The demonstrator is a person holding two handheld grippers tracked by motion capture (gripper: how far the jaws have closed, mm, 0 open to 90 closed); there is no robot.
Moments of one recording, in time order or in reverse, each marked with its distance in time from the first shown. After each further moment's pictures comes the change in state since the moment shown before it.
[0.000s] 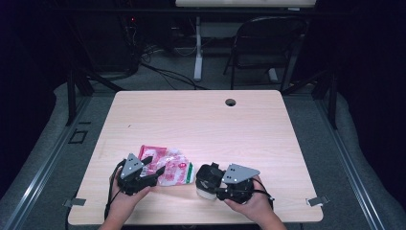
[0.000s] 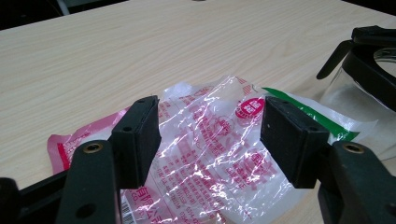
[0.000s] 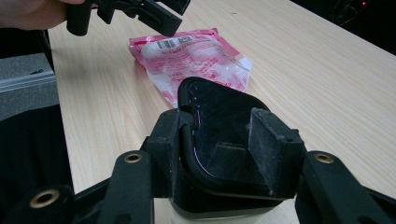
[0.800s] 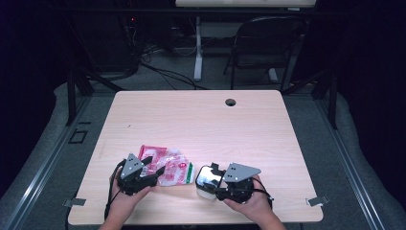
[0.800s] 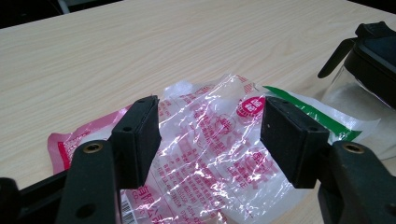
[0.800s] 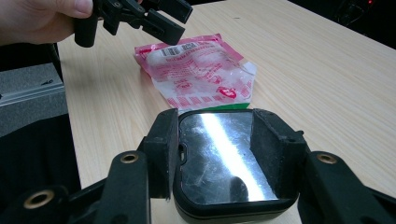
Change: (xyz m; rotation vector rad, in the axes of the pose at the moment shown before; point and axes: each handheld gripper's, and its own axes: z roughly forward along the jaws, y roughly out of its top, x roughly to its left) left arm 0.001 -0.001 0.000 0.000 0.002 0.000; right arm -0.001 0.000 0.000 -0.022 0.022 0.035
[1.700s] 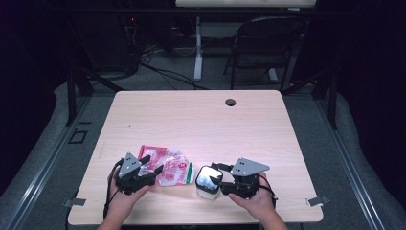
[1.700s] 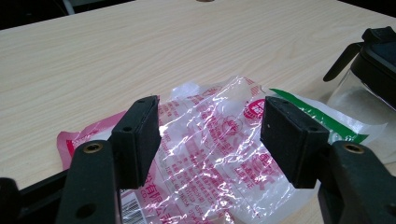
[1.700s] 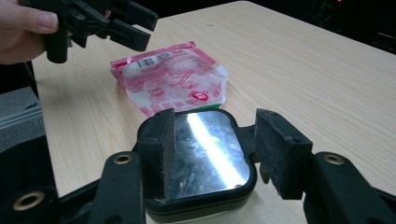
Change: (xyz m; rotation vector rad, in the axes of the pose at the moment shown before) left arm 0.005 0.000 -0.003 -0.008 0.010 -0.017; right arm -0.015 -0.006 -0.007 -0.048 -0.065 0.088
